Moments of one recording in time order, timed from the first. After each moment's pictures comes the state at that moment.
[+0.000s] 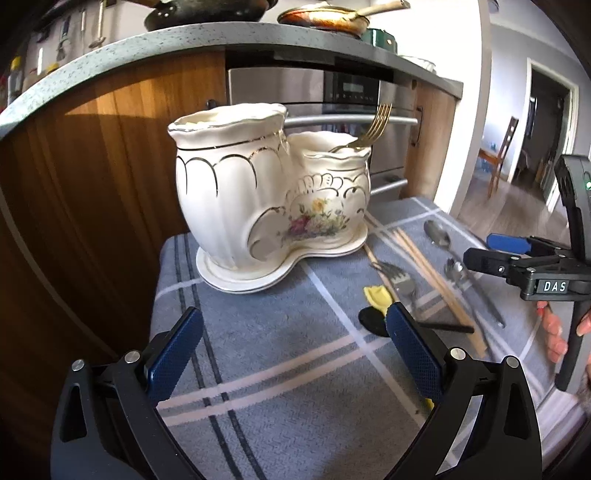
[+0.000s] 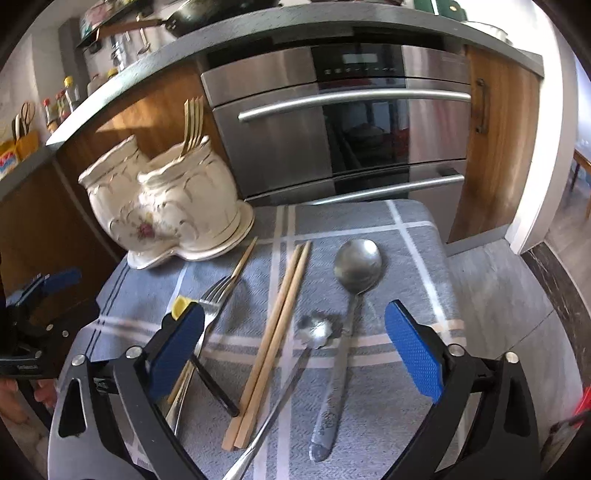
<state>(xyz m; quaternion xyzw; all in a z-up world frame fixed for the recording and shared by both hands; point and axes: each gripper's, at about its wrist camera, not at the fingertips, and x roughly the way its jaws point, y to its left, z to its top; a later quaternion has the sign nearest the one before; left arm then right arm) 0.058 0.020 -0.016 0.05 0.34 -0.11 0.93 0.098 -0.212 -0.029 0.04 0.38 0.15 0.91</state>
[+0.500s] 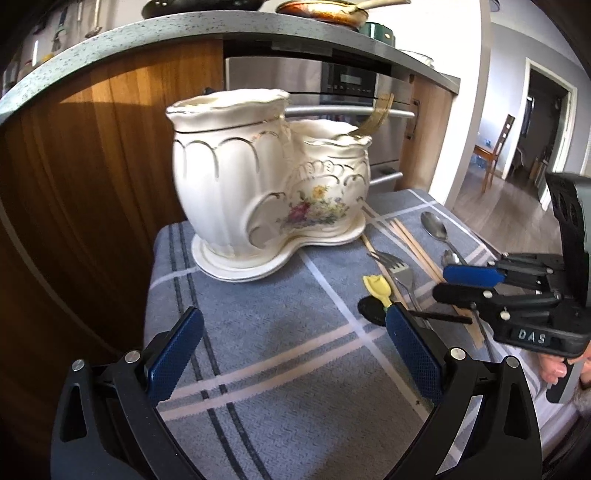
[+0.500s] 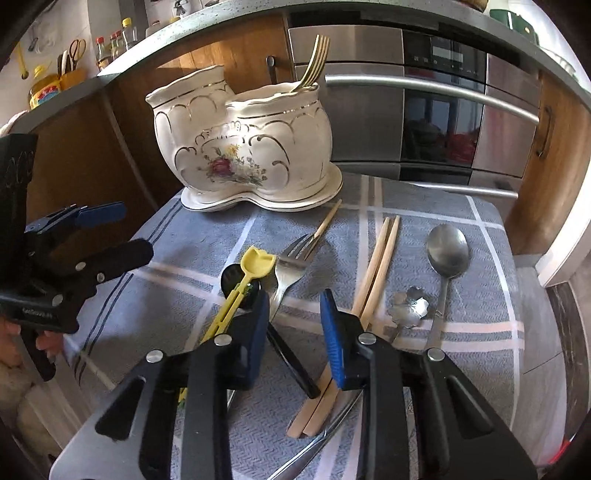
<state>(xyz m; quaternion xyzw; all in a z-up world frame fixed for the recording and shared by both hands) 0.060 0.026 -0.021 0.04 0.36 -0.14 0.92 0.081 -0.164 -0.037 -0.02 0.39 0.24 0.89</state>
